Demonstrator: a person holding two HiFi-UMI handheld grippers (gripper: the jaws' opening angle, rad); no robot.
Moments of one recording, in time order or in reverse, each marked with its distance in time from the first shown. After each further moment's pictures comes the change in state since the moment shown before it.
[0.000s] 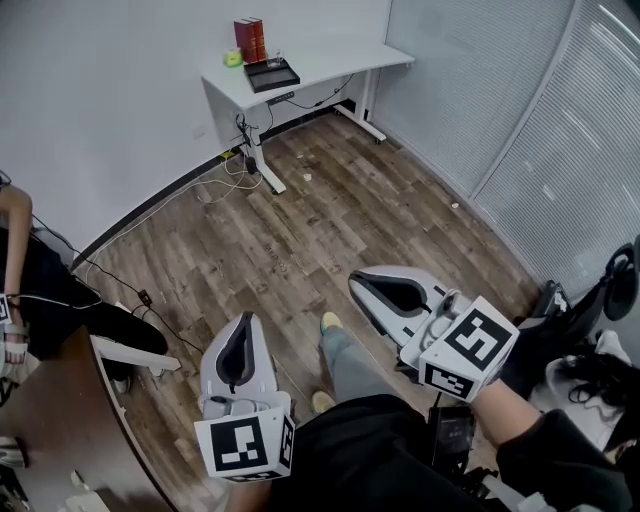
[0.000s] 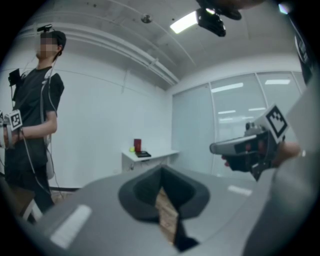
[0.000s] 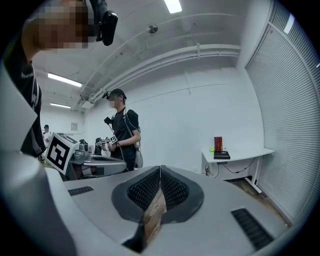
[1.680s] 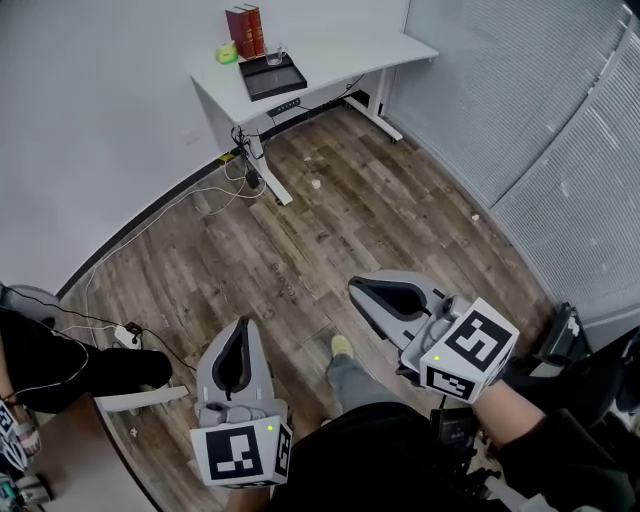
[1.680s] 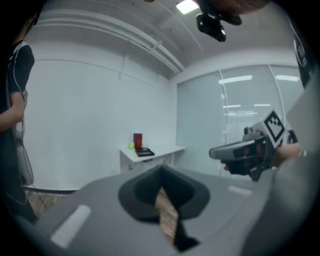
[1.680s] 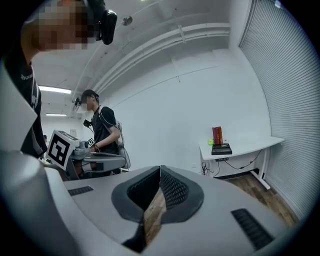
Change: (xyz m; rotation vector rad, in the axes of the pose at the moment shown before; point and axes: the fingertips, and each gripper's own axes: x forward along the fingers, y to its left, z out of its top) left arm 0.235 0.057 0.026 -0.003 0.079 0.012; right arm 0.152 -0.198 0.007 0.098 0.055 0.050
